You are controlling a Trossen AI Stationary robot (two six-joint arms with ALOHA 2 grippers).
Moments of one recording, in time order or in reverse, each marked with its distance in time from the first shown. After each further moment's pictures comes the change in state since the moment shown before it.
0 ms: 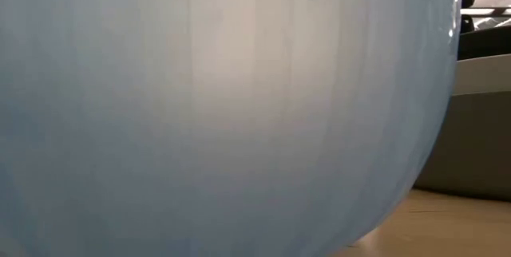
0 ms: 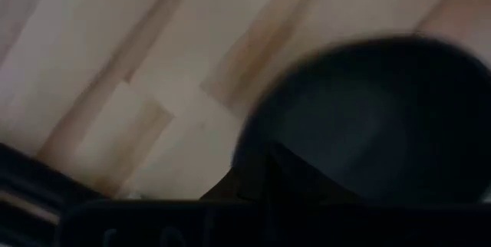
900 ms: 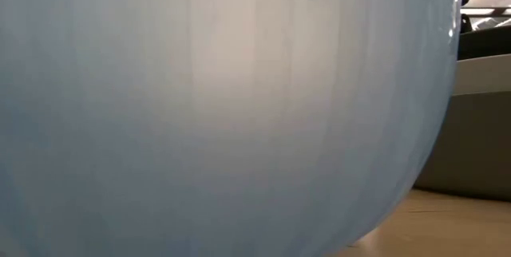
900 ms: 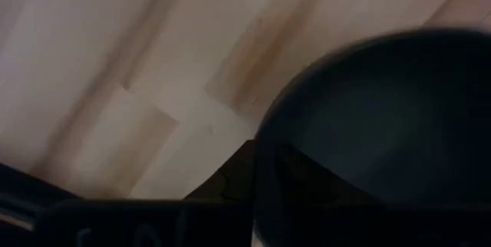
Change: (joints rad) left arm 0.053 0.007 -0.073 0.035 0.041 0.099; right arm 0.000 0.000 0.000 0.047 0.001 0.013
